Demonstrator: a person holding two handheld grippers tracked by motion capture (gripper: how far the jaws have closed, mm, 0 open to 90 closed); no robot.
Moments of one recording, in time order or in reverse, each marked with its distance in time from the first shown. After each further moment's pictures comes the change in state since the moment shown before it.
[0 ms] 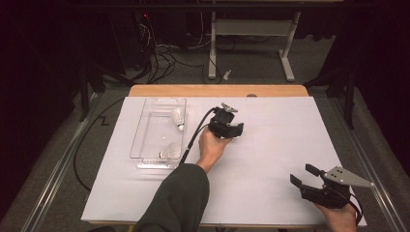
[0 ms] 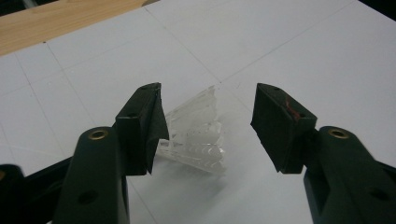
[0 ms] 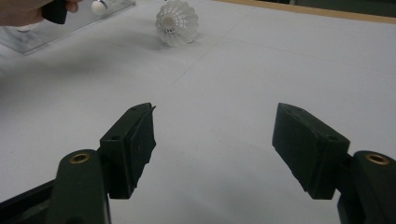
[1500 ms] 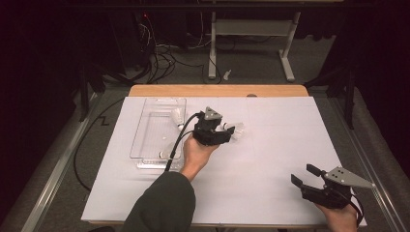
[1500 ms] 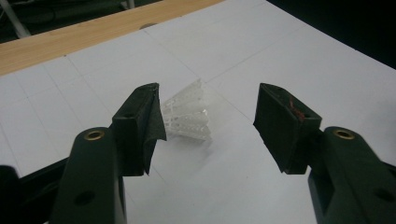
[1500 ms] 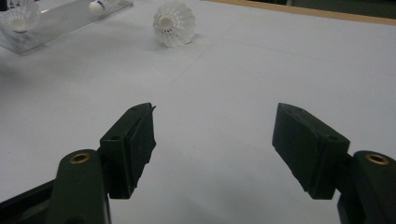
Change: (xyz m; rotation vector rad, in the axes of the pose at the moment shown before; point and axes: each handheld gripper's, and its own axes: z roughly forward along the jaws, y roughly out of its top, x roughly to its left) left arm 0.008 -0.021 -0.061 -0.112 -0.072 0.012; right arm 0.000 0.000 -0.002 -0.002 -0.011 -0.001
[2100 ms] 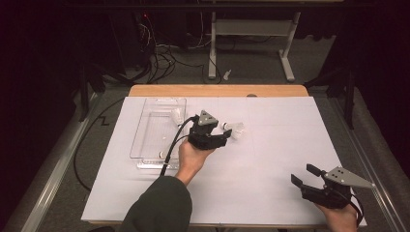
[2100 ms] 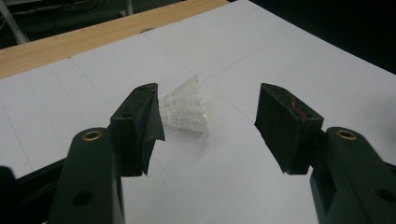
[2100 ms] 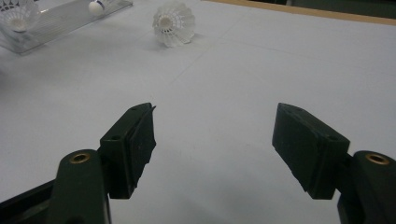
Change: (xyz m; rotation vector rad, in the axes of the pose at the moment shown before) left arm -0.002 -0.010 -0.017 -0.041 -0.003 0.024; right arm 0.000 0.000 0.000 0.001 -0.001 0.001
